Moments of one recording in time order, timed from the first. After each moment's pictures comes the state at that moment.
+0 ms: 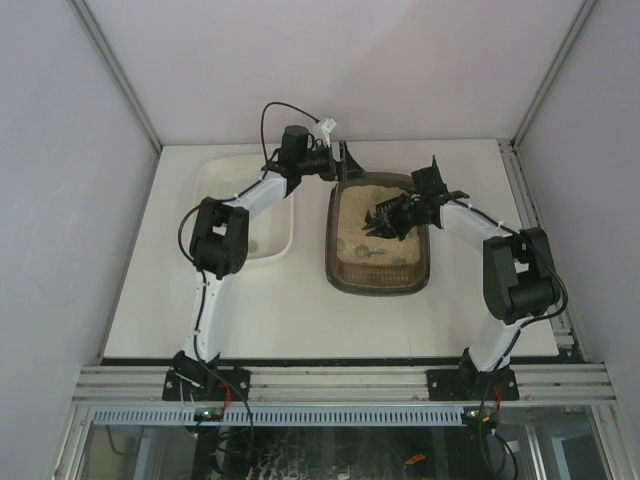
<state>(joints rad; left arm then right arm) -0.41 2.36 1.92 0.07 0.72 -0.48 0.24 1.74 1.16 -0.43 -0.60 1.19</state>
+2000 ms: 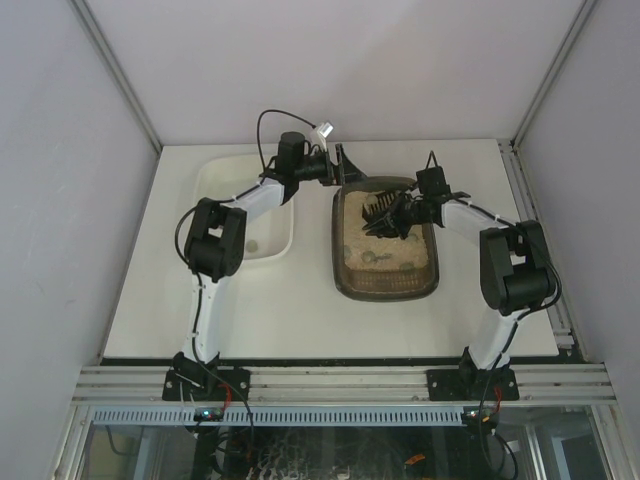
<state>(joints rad) -0.41 2.30 1.77 0.23 0.77 -0.60 0.20 1.82 1.19 -0.37 -0.74 1.05</state>
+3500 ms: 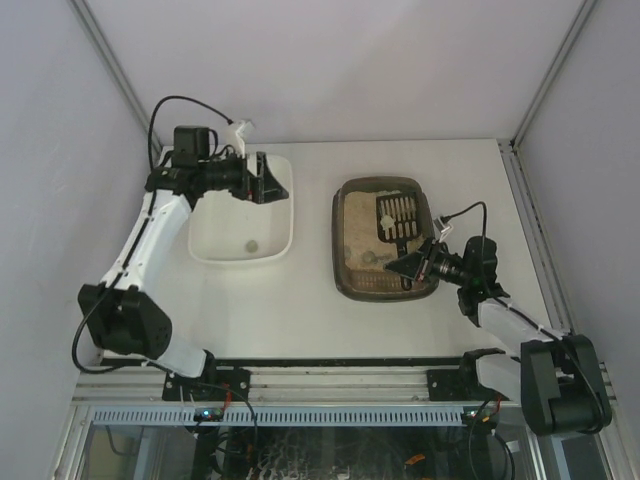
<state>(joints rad) -0.17 1.55 1.52 -0.64 0.76 -0.07 0.12 1.09 0.31 0.56 -0.97 0.95</state>
